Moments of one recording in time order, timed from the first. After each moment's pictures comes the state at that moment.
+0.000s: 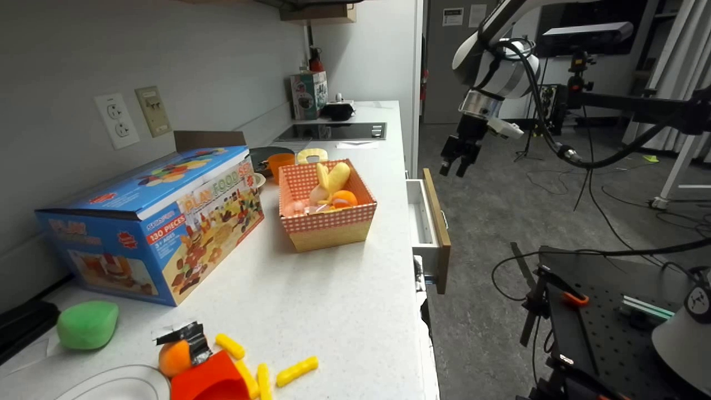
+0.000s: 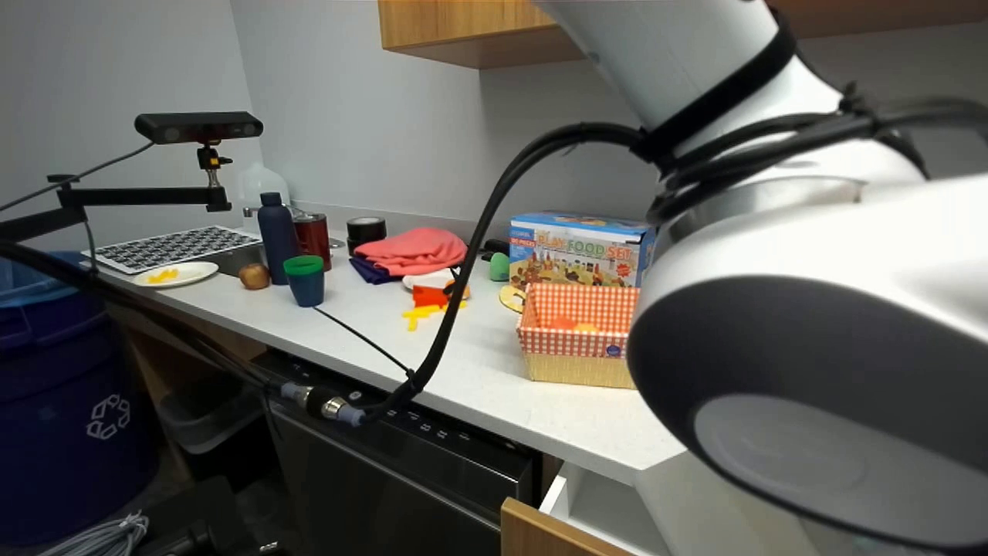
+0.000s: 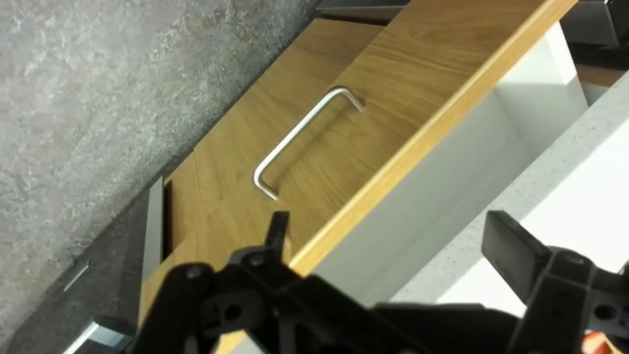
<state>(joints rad) -0.55 0.22 -0.21 -2.22 0.59 2.36 -0.74</state>
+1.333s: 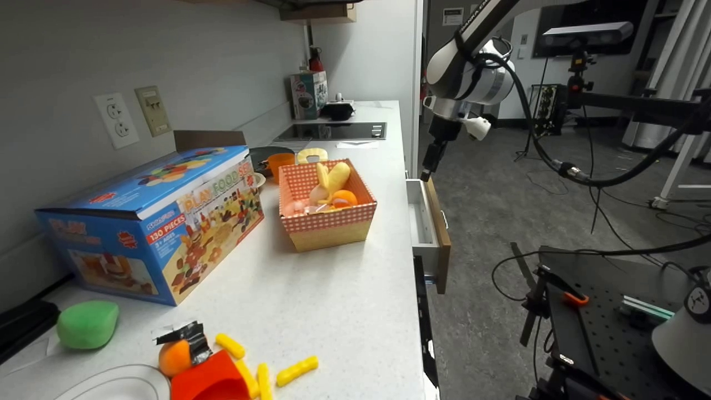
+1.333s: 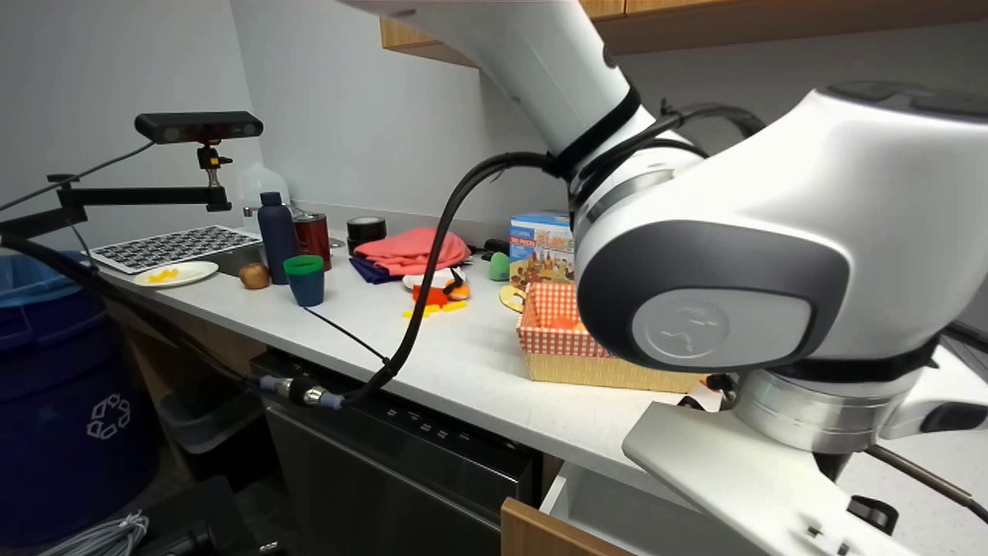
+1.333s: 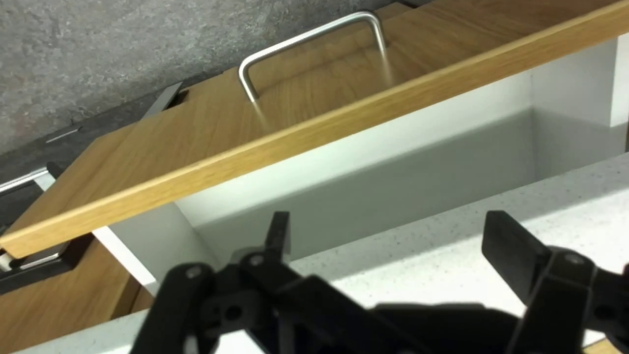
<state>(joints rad) -0.39 0.23 -0.19 -2.22 0.41 2.57 -0.86</state>
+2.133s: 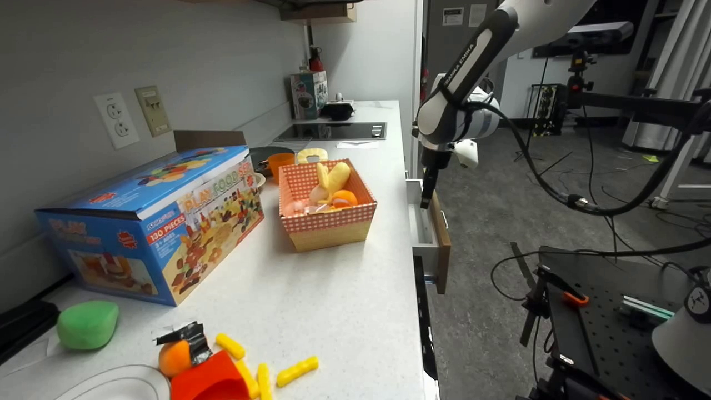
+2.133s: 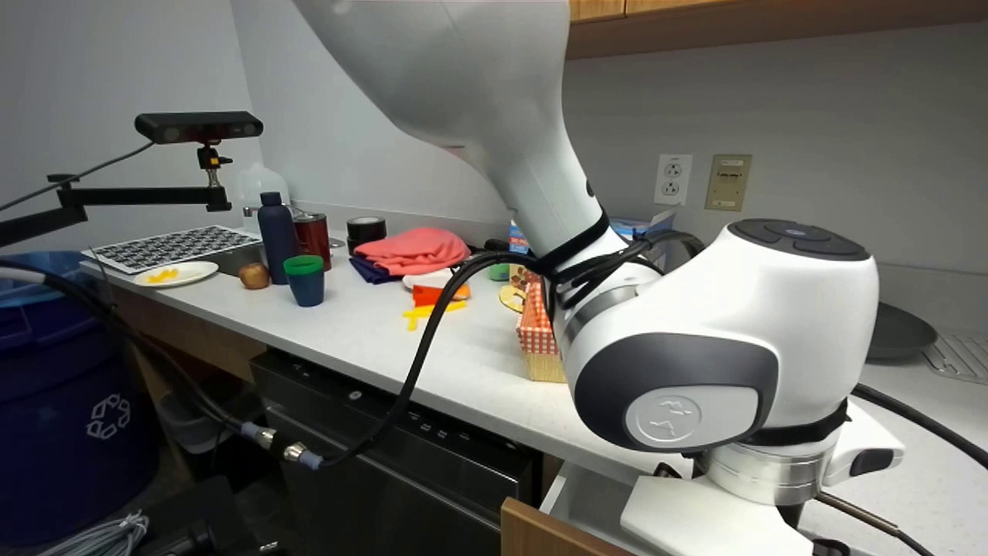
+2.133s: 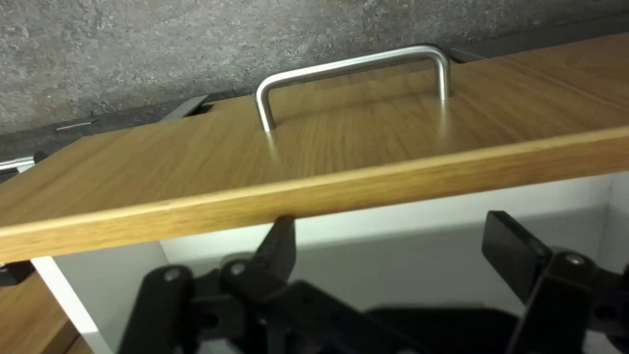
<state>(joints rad) -0.38 0.40 -0.15 -2.21 0.24 2.73 -0.85</state>
